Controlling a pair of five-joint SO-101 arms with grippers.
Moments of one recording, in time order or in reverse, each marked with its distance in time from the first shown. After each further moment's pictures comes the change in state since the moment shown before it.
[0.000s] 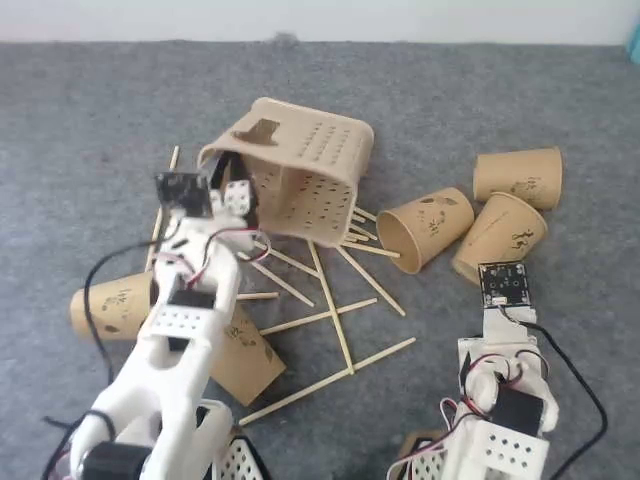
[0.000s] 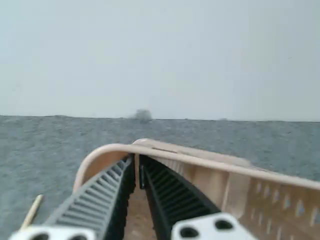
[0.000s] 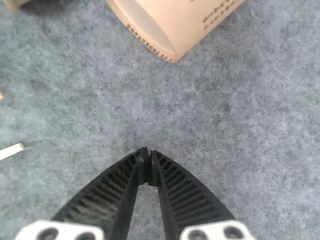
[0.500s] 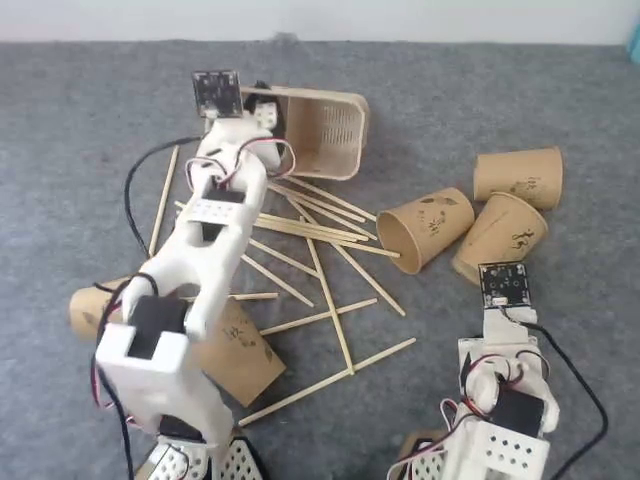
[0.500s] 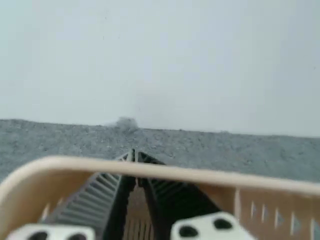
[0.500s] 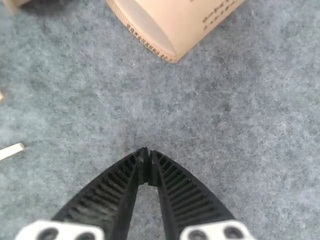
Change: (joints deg) left arm 1.1 44.3 -46.9 4.8 3.7; right arm 0.0 0.0 0.0 0.0 0.0
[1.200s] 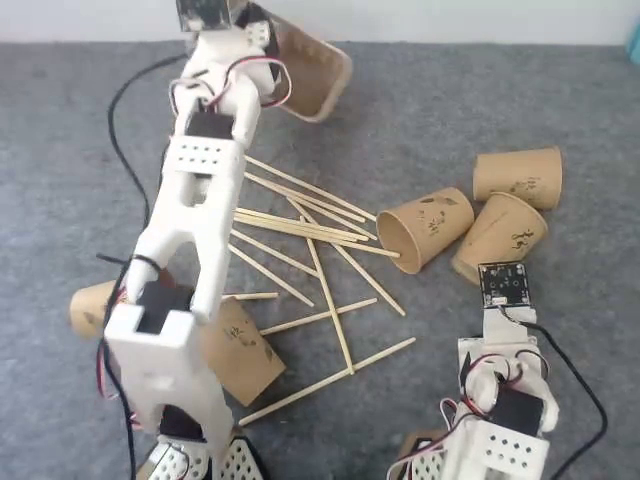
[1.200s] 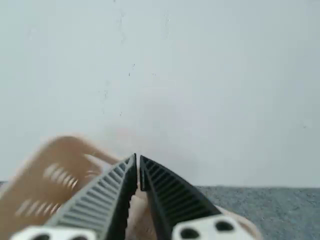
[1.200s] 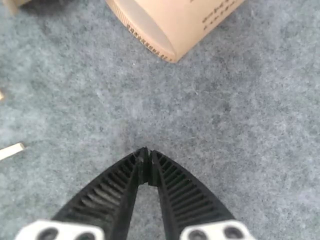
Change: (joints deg) left arm -0.6 6.9 -38.4 30.1 0.3; right arm 0.0 0.0 0.0 0.0 0.0
